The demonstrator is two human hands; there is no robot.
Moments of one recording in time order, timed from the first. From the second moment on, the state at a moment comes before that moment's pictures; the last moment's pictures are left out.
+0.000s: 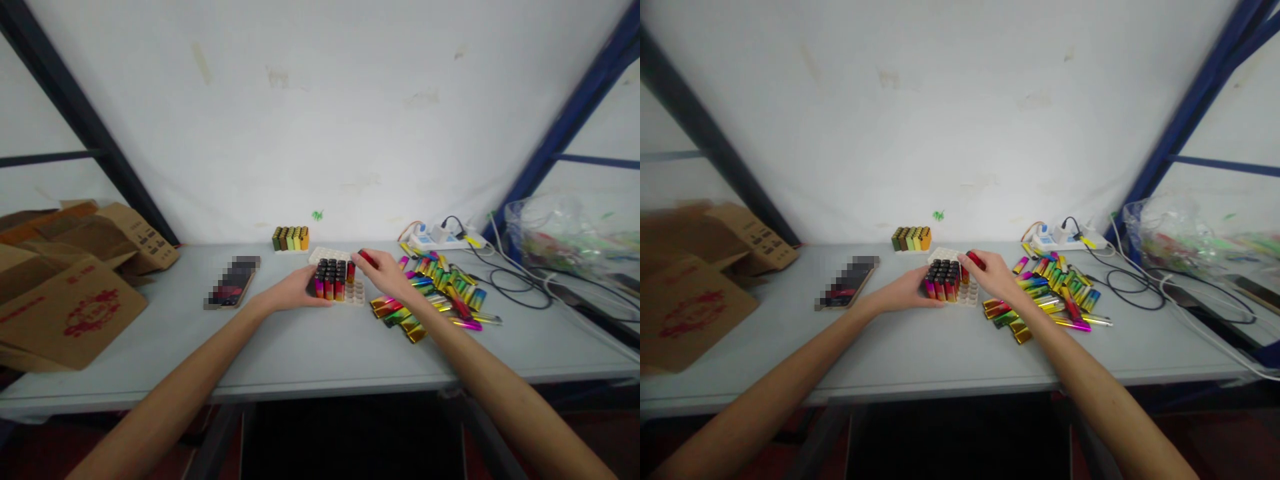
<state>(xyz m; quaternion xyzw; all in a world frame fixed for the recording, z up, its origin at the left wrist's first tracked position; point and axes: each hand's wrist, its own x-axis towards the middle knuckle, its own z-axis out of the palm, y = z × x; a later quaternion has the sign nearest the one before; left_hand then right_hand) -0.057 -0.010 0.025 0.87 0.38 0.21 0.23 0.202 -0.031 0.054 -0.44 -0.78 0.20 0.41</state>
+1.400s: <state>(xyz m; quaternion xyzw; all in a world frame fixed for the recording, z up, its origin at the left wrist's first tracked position) -0.056 -0.012 0.028 0.87 0.39 0.20 0.23 0.217 -0.016 0.043 -0.35 -0.88 0.07 0.31</state>
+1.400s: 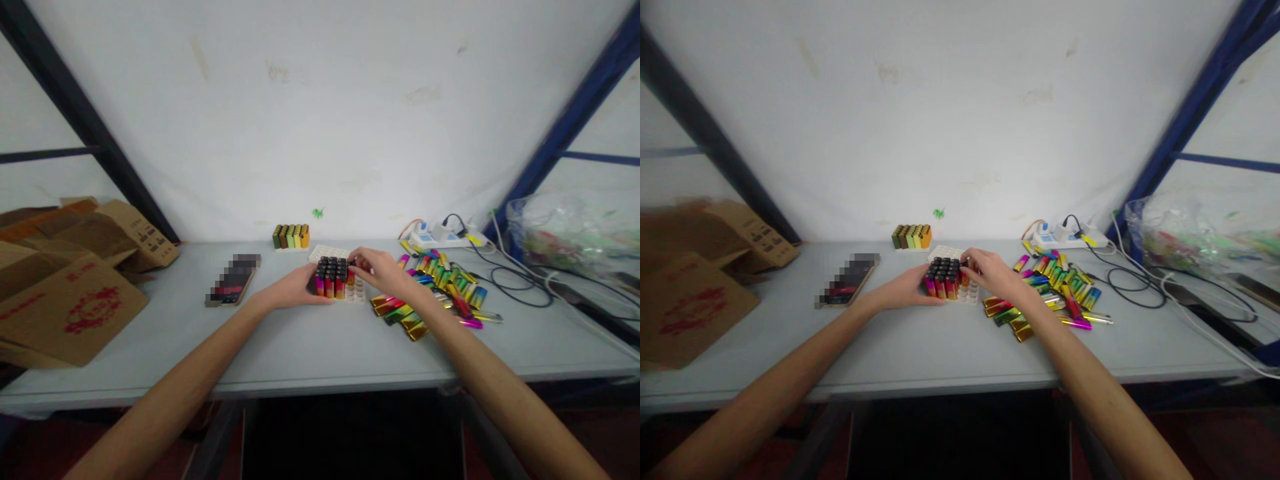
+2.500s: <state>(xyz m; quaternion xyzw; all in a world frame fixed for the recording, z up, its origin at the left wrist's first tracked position) -0.063 0.003 0.020 0.88 0.40 0.20 0.14 0.271 0.028 0.024 -0.55 -0.77 0.13 0.29</state>
